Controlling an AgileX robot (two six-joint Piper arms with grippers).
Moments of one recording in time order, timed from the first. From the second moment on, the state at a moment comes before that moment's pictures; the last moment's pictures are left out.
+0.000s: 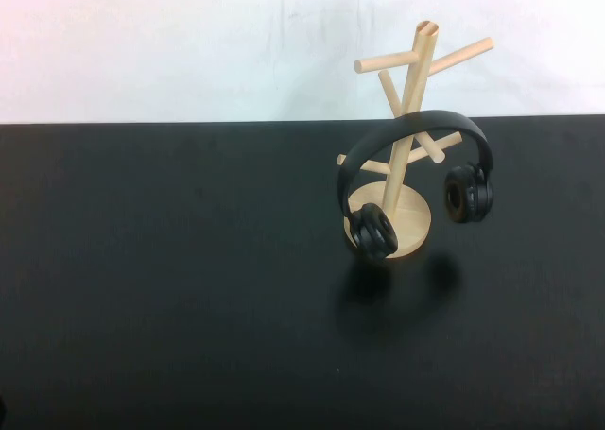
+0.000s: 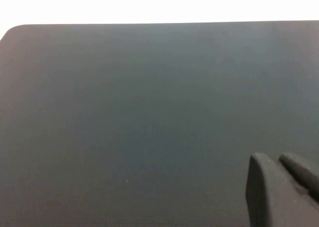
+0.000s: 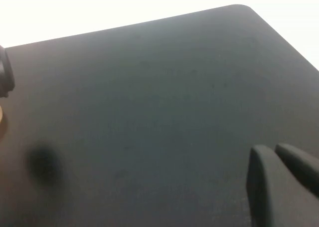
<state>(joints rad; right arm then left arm) -0.12 -0.01 0.02 -0.18 0.40 0.29 -0.17 -0.01 0.02 0.23 0.38 -0.20</state>
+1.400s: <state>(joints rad) -0.12 -0.01 0.03 -0.18 -0.09 0.29 -0.17 -0.01 0.02 0.23 0.38 -0.20</state>
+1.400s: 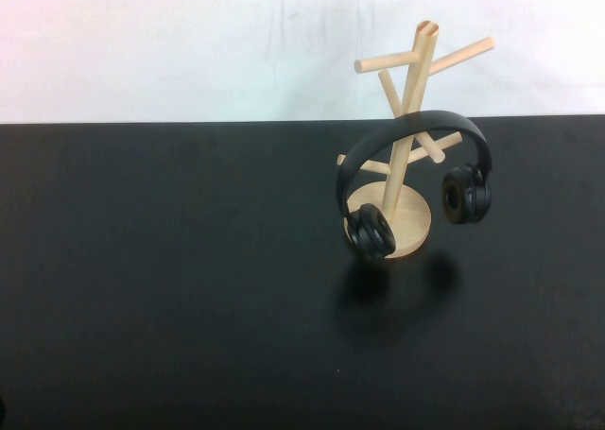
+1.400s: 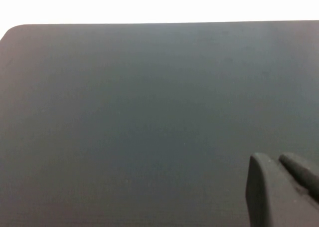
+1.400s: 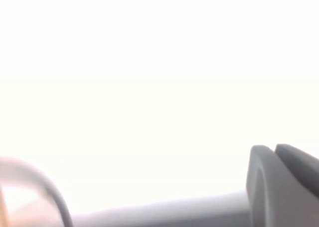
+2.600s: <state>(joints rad) -0.12 0.21 -0.72 0.04 -0.08 0.26 -0.17 -0.01 0.02 0.23 0.38 -0.20</state>
